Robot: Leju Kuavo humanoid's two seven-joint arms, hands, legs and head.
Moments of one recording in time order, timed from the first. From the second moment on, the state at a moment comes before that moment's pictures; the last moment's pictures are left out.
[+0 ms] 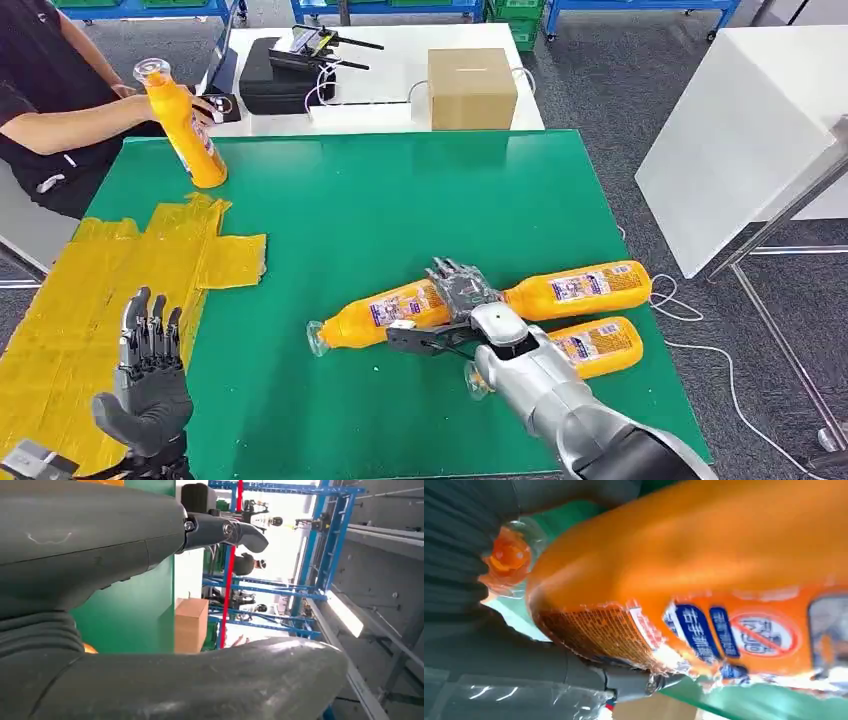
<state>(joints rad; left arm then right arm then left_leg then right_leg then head) 0.20 -0.30 0.28 -1.66 0.03 -0.45 -0.70 -0.67 0.20 0.61 -0.44 1.22 -0.04 0.09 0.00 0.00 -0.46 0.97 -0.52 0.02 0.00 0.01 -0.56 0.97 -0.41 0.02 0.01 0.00</state>
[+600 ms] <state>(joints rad) 0.19 -0.30 0.27 -1.64 0.03 -0.46 -0.70 -0.67 0.25 0.64 -0.41 1.20 -0.02 0.01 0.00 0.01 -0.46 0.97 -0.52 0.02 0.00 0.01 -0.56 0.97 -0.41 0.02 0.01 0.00</state>
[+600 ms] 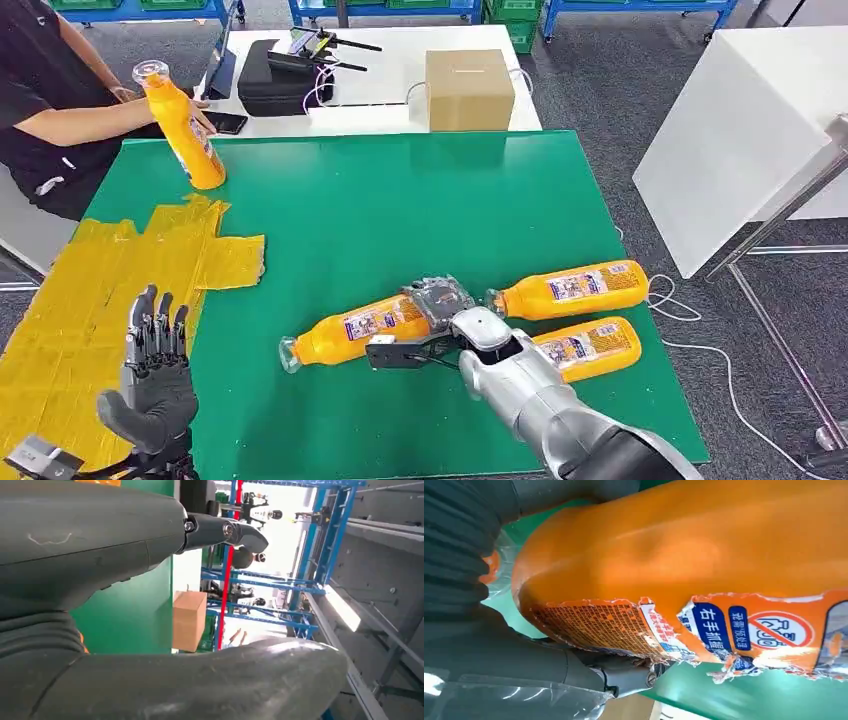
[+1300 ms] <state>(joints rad) 0.30 -0.34 0.29 -1.75 0.16 -0.22 -0.70 -0.33 0.20 0.48 -0.85 0.95 -0.31 -0.02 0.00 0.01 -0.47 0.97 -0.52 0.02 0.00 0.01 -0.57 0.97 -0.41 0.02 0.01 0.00</state>
